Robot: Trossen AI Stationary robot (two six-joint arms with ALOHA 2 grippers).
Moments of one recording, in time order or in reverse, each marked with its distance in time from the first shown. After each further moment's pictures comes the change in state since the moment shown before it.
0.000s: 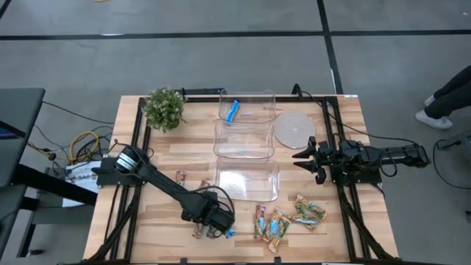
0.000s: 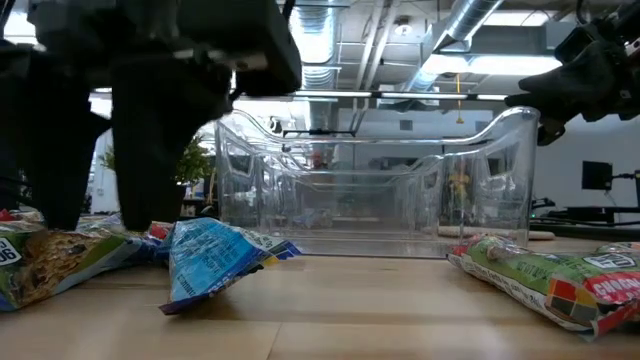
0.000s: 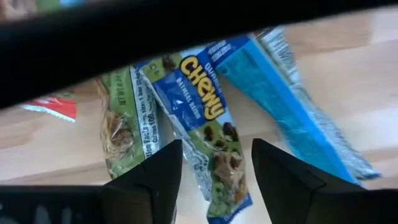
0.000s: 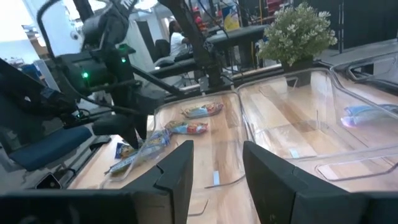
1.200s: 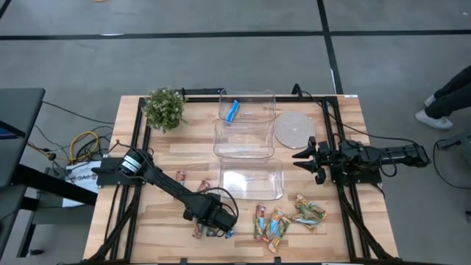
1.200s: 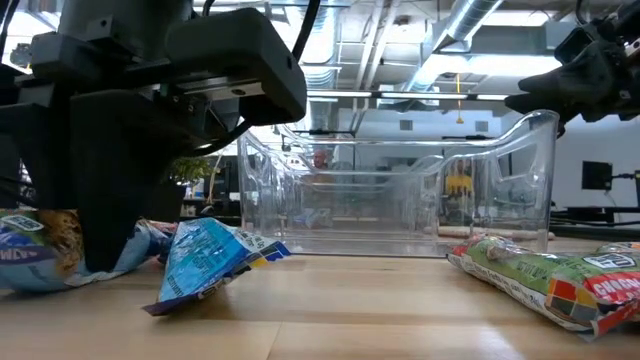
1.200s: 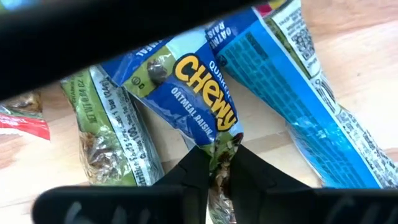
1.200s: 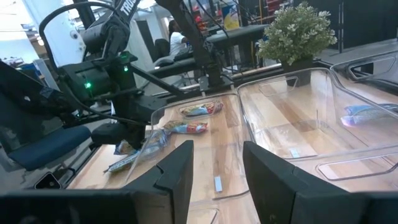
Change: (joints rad) left arm 0.010 0.041 0.000 0.034 0.043 0.103; right arm 0.000 0.001 0.000 0.003 0.000 0.000
